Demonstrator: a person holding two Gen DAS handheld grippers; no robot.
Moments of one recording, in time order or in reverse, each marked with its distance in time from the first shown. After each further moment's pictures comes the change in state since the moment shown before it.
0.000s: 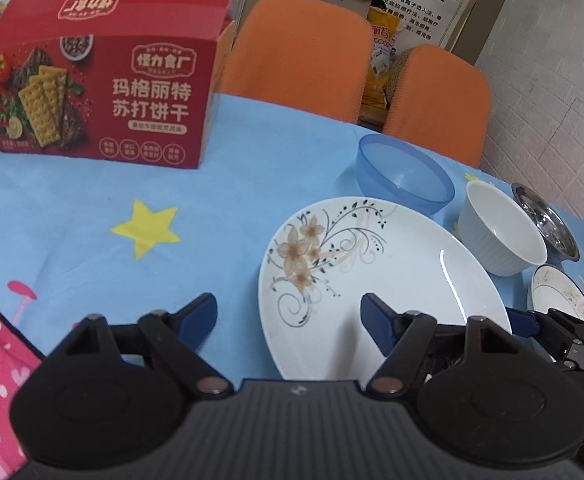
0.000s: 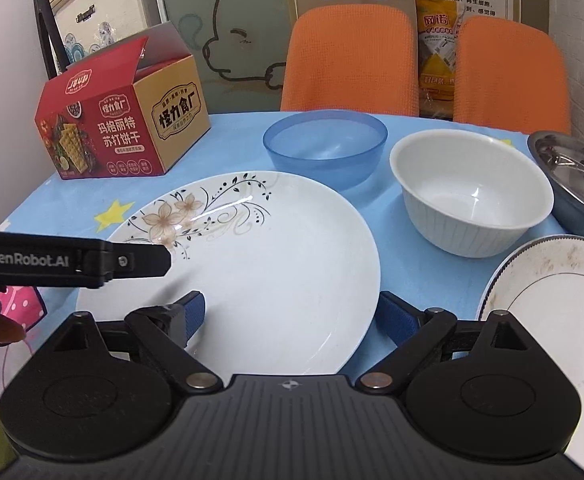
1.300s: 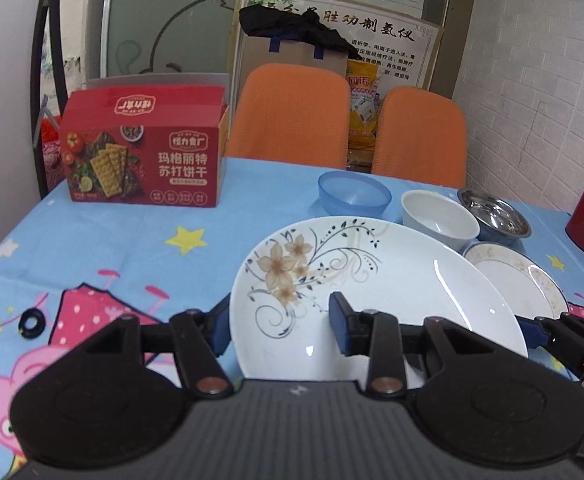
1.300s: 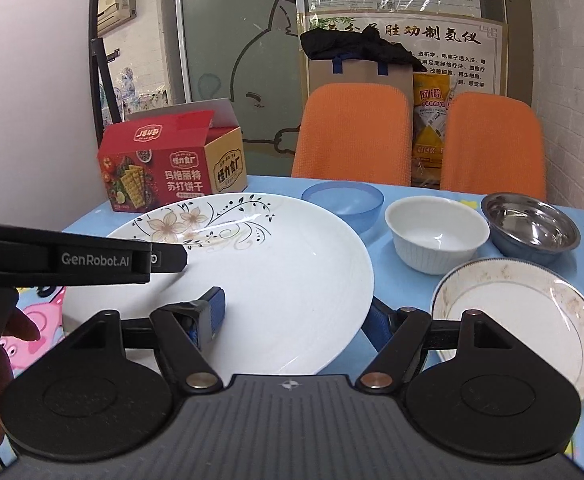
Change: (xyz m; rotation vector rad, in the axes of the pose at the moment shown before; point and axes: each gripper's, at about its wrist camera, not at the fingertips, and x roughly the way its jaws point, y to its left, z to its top) left arm -0.133 -0.047 -0.070 0.111 -0.183 0.081; right arm -0.119 0.042 -0.047 -0.039 -0.198 -0.017
